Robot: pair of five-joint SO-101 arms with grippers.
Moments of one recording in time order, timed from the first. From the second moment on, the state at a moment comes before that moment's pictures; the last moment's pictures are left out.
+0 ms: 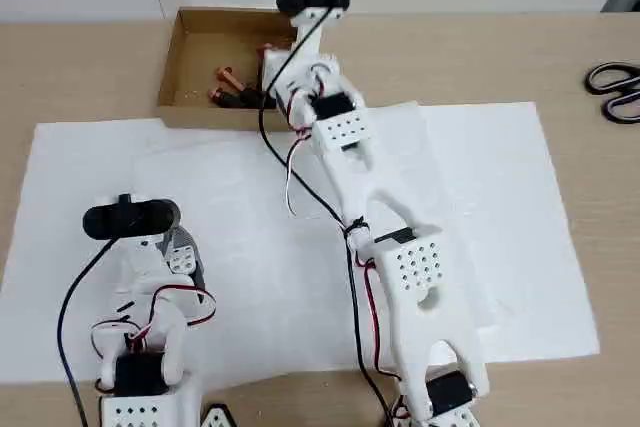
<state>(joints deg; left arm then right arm) -7.3 -102.6 96.5 51.1 9.9 -24.9 53.0 -47.6 30.0 -21.2</state>
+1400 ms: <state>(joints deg) -7.3 -102.6 96.5 51.1 9.9 -28.6 48.8 -87.6 97.3 -2.9</state>
